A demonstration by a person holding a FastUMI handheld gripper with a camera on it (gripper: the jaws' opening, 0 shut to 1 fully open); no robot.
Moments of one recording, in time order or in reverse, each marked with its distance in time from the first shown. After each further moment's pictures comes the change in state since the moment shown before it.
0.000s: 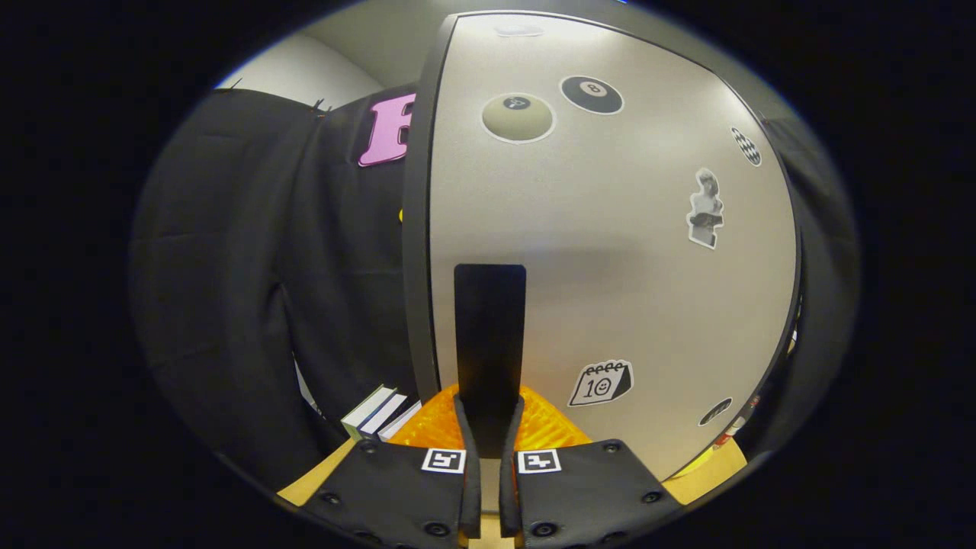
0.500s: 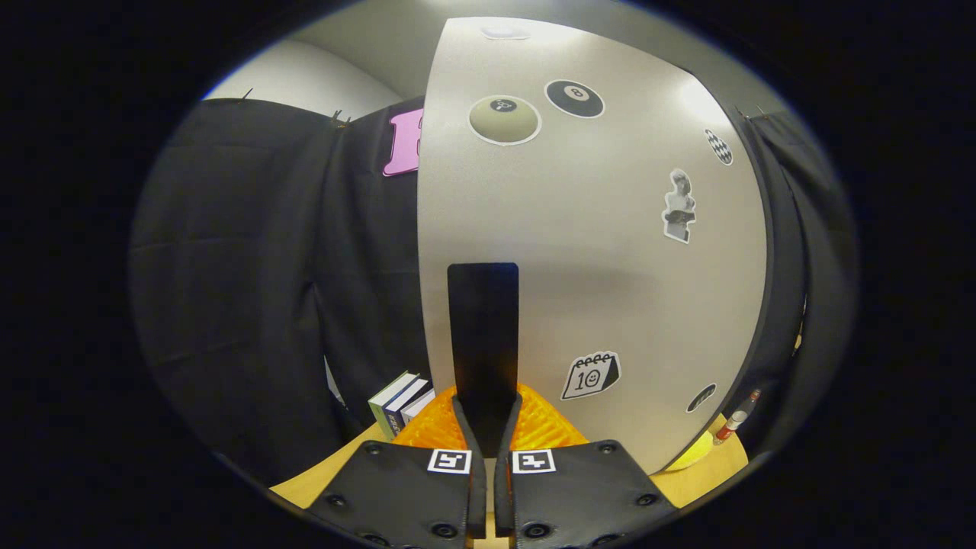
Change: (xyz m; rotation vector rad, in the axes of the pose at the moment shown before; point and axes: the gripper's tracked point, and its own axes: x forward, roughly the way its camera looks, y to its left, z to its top) arm -0.042 -0.002 -0.004 0.021 -0.028 0.071
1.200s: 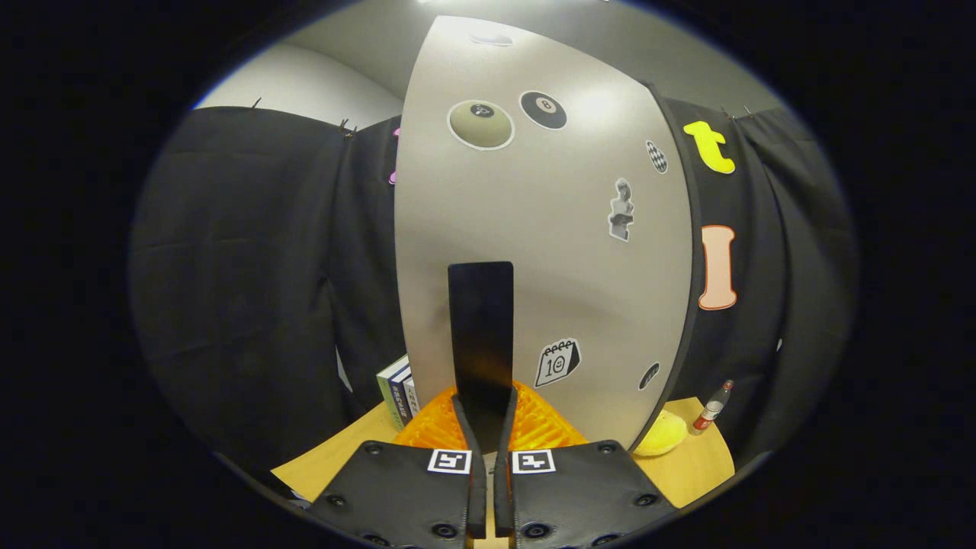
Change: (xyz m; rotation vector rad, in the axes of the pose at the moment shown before) arm -0.063 -0.023 -0.008 0.005 0.003 0.028
